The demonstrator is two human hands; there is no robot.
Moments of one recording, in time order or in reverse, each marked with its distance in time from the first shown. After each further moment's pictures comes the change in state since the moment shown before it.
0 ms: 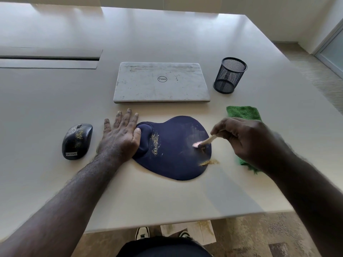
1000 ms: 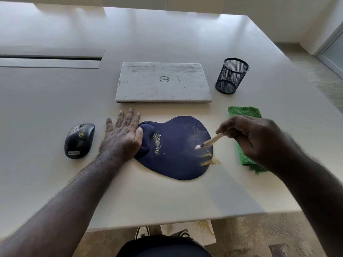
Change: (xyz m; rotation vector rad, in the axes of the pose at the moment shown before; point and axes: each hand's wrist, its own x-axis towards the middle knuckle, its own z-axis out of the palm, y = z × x) left_hand -0.001 0.001 -0.003 -0.017 -0.006 0.002; right_hand -0.001 -0.002 -0.012 0.071 0.006 -0.034
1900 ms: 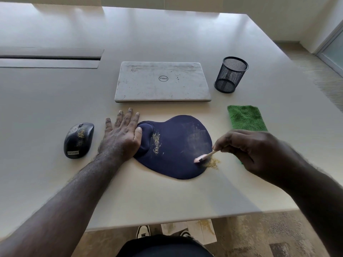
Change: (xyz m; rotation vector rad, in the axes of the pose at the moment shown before) left_hand 0.001 -0.001 0.002 0.008 0.002 -0.003; right_hand -0.017 -0.016 -0.005 0.084 -0.164 -0.049
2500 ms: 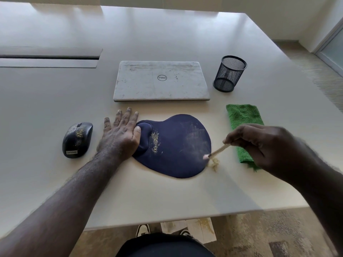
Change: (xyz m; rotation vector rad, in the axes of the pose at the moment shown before) left_hand 0.002 -0.002 0.004 0.001 0.008 0.001; right_hand -0.009 0.010 -0.011 -0.062 0.100 0.054
